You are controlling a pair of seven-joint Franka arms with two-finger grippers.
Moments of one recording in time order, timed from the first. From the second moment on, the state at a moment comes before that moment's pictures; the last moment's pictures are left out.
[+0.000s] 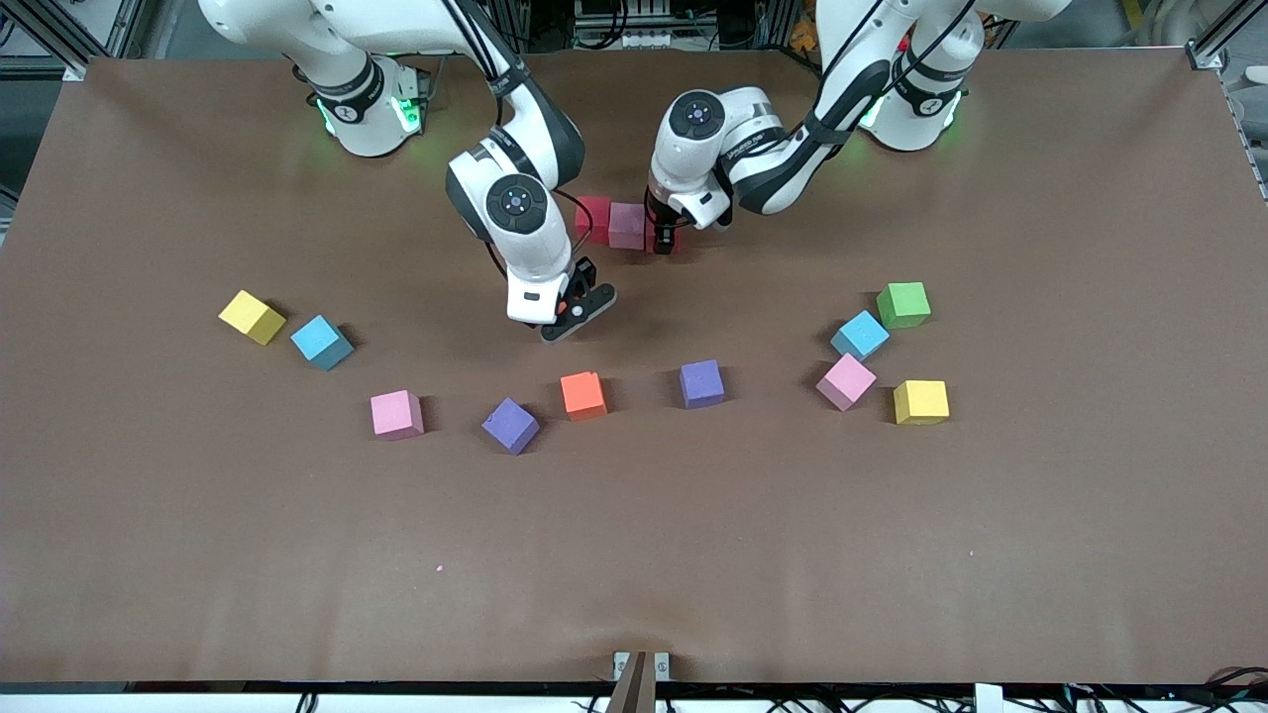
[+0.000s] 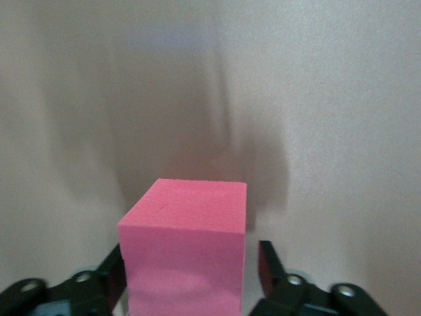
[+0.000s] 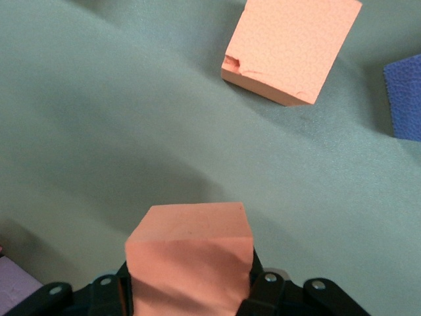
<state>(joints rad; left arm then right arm) -0.41 0.48 -0.61 -2.26 0.23 2.70 -2.70 0.82 0.41 -0.10 -2.01 0.14 2.38 0.00</state>
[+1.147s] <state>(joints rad) -0.32 0.34 -0.63 -2.21 0.24 2.50 -2.46 0.87 0.41 -0.09 -2.00 0.20 2.39 0.29</state>
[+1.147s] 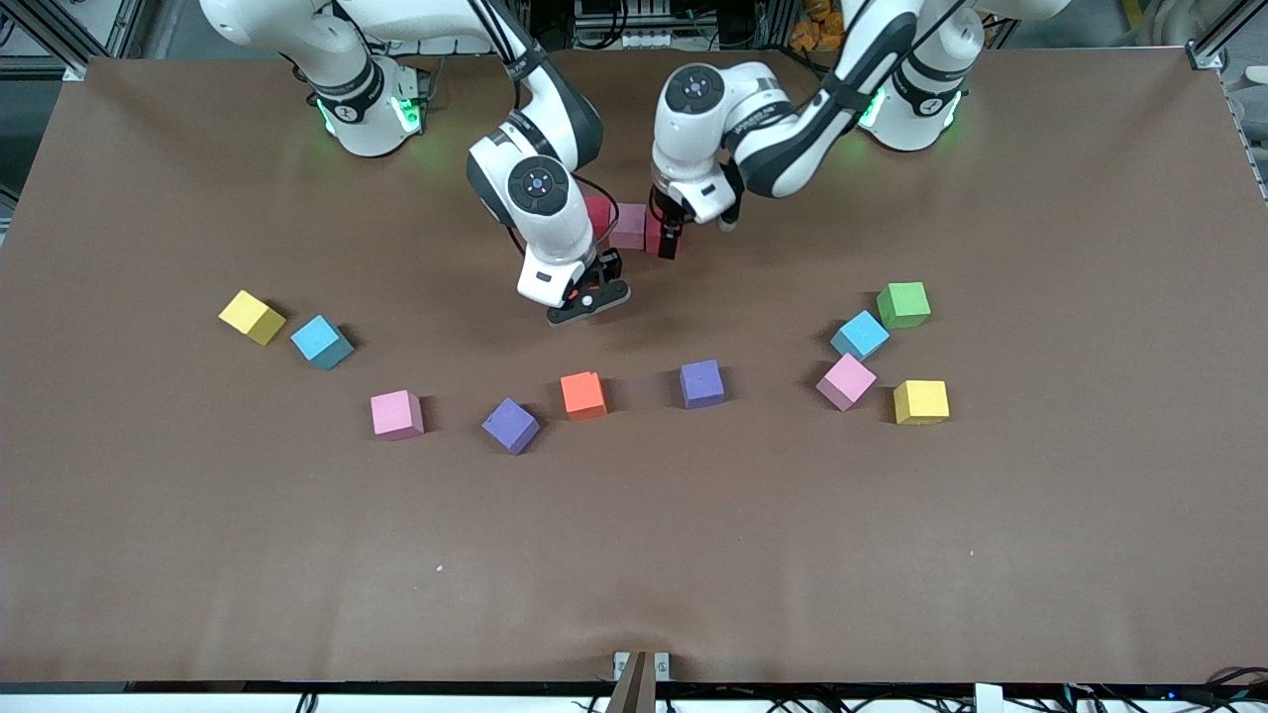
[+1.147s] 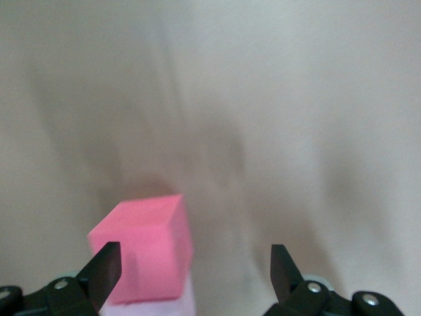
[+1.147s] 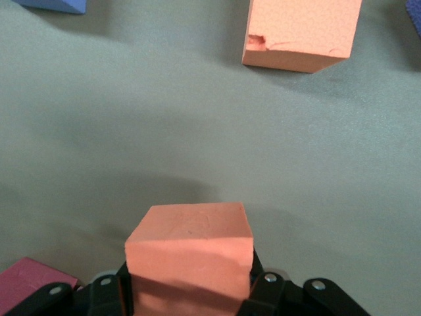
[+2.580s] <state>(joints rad) -0.12 0.70 -0.60 -1.63 0.41 2.20 -1.28 1.06 0.61 -0.09 -1.80 0.21 2.45 0.81</state>
